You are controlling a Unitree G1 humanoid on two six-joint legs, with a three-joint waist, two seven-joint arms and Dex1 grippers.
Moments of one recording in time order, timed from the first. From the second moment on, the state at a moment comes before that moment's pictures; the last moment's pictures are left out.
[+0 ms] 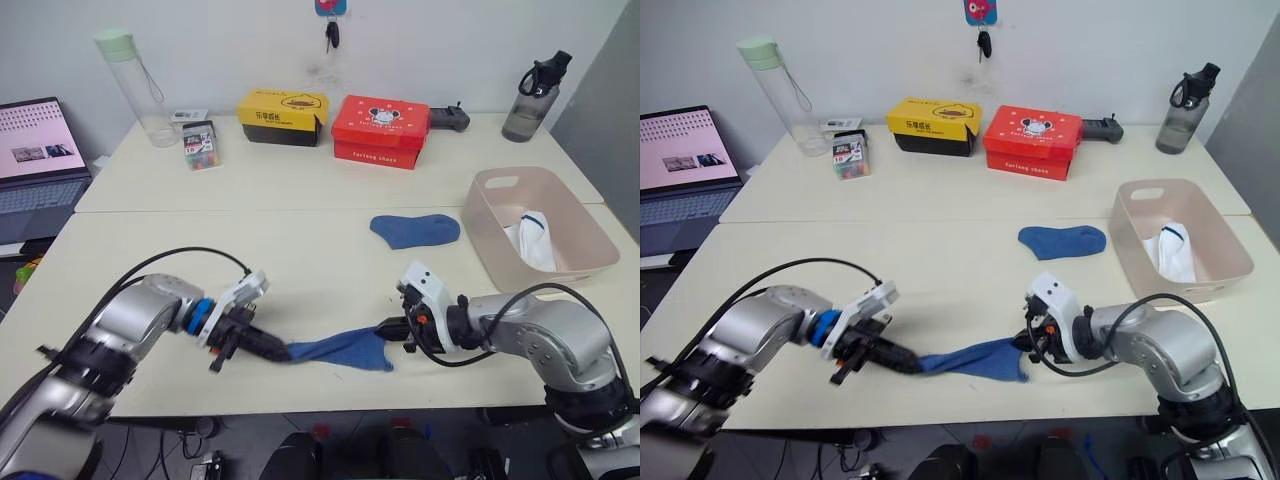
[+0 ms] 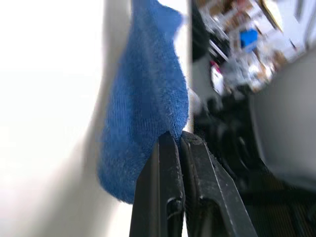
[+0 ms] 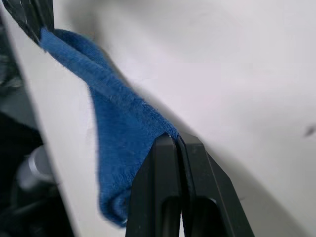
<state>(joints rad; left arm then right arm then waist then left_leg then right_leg) -0.61 0.83 -0.37 0.20 -0.48 0.81 -1.56 -0.47 -0.54 0.19 -0.47 0.53 1.35 0.64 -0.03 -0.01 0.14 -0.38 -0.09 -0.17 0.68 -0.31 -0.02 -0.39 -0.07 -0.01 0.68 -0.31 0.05</state>
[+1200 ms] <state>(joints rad) -0.47 0.67 -0.17 0.17 -0.35 0.66 -1.25 -0.25 -0.50 0.22 -0.54 0.45 1.14 0.45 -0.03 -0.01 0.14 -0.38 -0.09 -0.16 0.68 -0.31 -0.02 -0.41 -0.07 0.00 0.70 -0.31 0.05</state>
